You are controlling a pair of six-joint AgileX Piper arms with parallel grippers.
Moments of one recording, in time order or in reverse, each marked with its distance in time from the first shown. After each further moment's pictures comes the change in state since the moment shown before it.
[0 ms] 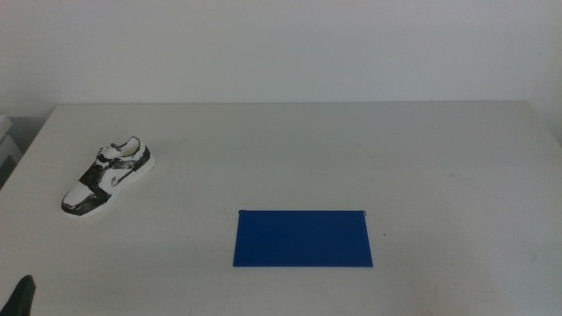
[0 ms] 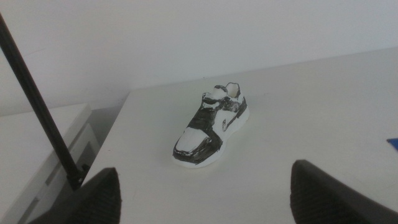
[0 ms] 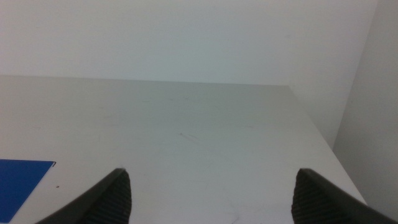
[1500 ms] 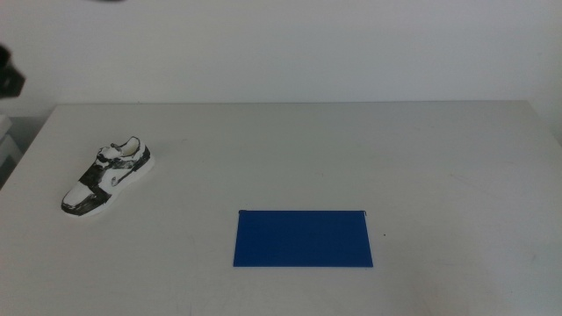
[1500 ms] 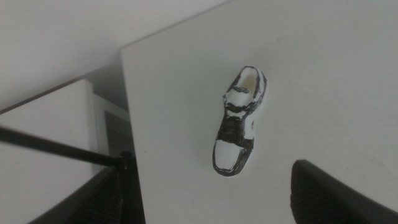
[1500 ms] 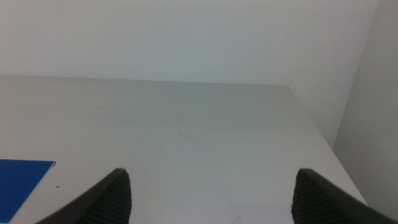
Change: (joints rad) left arm 0.000 1.184 -1.325 -0.011 0.779 0.287; right arm 0.000 0.000 0.000 0.000 0.000 0.000
